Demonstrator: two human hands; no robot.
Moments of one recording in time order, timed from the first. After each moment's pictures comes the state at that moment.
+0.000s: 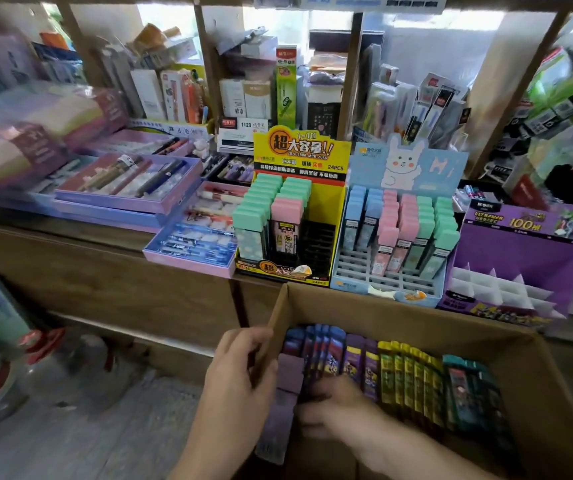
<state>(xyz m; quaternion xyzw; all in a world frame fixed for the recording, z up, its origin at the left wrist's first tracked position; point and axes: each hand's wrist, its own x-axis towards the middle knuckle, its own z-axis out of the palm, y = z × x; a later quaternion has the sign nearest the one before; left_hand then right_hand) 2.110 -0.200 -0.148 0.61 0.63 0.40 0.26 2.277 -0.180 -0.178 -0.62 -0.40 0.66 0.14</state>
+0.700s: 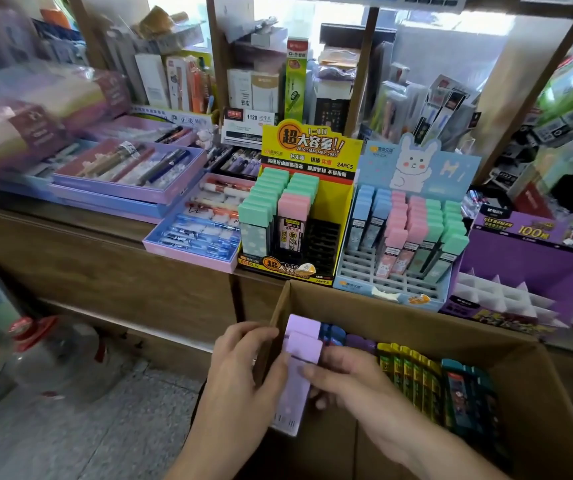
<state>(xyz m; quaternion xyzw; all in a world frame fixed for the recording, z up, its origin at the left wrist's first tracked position) 2.111 -0.200 -0.152 0.63 0.64 0.39 0.23 2.293 -0.172 -0.150 -0.54 -0.46 0.65 0.26</state>
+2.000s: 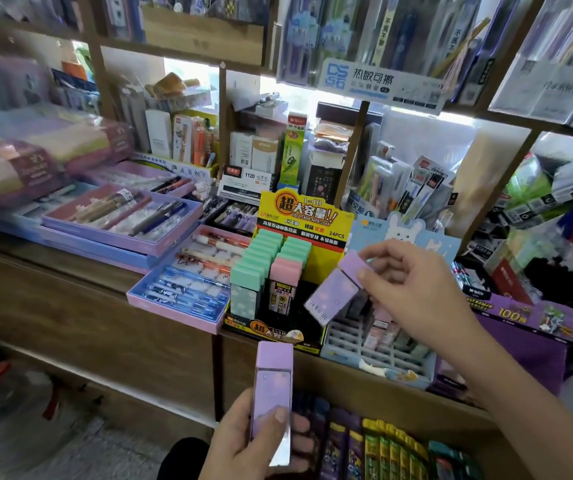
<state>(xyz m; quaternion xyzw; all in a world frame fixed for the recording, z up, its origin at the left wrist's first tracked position) 2.136 -0.184 -0.120 0.30 0.47 0.53 0.64 2.338 -0.049 -0.005 -0.53 -0.70 0.25 0.41</state>
